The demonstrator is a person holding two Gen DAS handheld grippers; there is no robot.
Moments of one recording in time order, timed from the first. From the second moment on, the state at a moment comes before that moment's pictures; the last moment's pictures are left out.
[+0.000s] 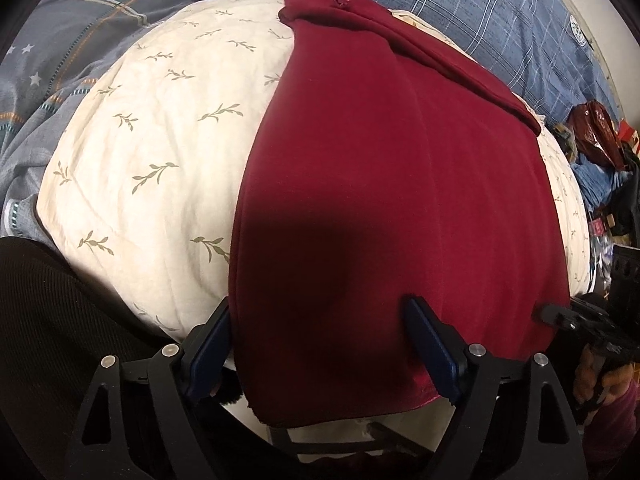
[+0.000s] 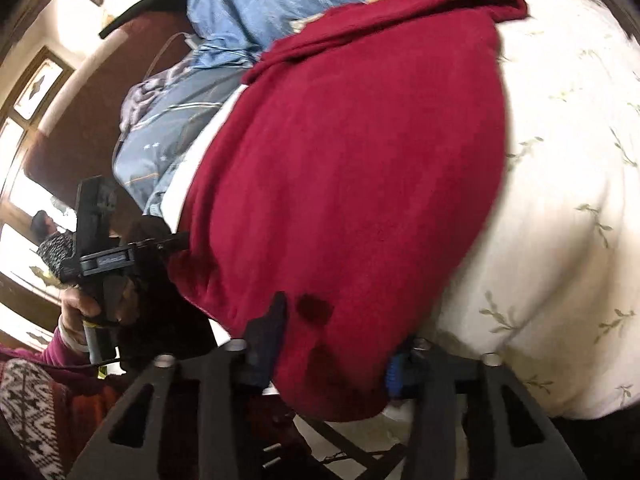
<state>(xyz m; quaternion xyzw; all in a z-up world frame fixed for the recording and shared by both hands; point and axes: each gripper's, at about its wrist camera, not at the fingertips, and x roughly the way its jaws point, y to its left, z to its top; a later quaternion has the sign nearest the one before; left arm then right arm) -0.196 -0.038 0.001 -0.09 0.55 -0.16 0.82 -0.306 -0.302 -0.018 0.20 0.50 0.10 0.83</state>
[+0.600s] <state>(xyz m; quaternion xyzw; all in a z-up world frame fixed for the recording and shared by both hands) -0.199 -0.039 0.001 -0.08 0.54 -0.16 0.82 -0.307 -0.298 -0.015 0.18 0.50 0.10 0.84</state>
